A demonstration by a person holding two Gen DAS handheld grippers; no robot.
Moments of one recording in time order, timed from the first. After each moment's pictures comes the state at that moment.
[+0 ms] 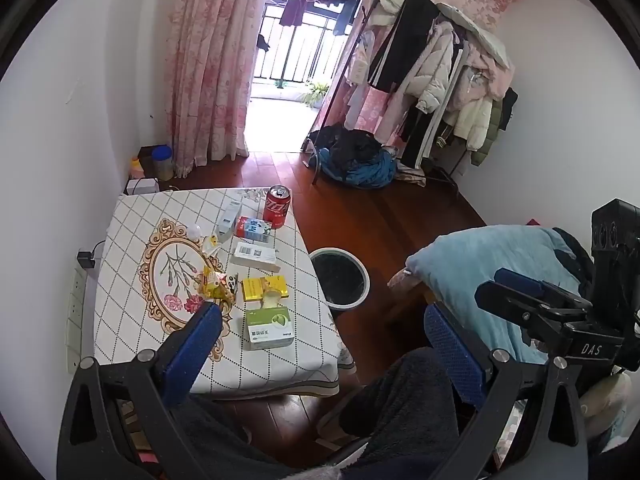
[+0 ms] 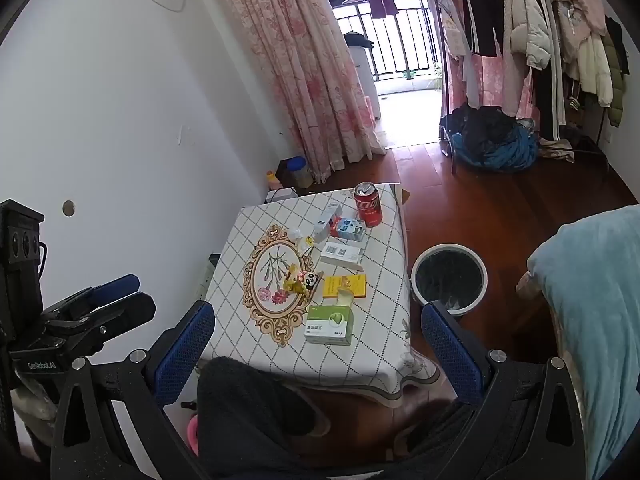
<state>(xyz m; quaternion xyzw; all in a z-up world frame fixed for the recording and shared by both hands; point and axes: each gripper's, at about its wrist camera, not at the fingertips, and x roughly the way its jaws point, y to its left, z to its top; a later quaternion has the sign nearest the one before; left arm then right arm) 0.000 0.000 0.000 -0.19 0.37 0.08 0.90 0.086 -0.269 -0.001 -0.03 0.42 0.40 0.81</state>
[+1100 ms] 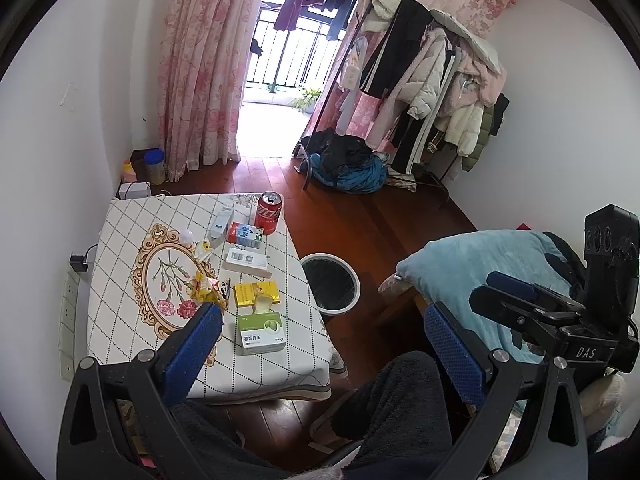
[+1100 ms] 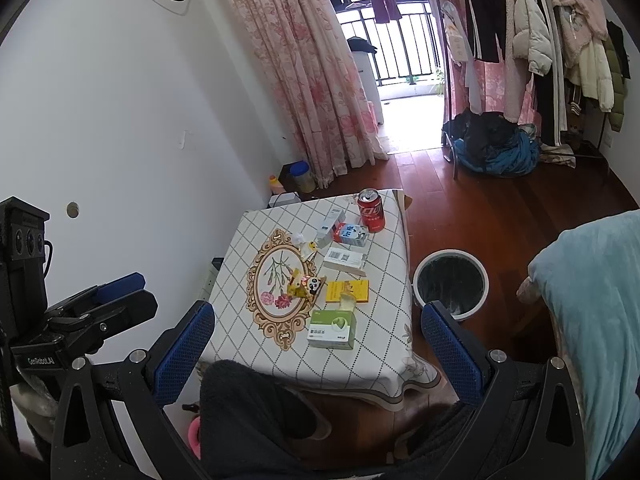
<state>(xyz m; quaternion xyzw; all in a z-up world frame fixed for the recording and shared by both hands) 0.024 -0.016 0.011 -0.20 0.37 0.07 0.91 0.084 -0.266 0.009 -0.03 0.41 0.41 0.82</state>
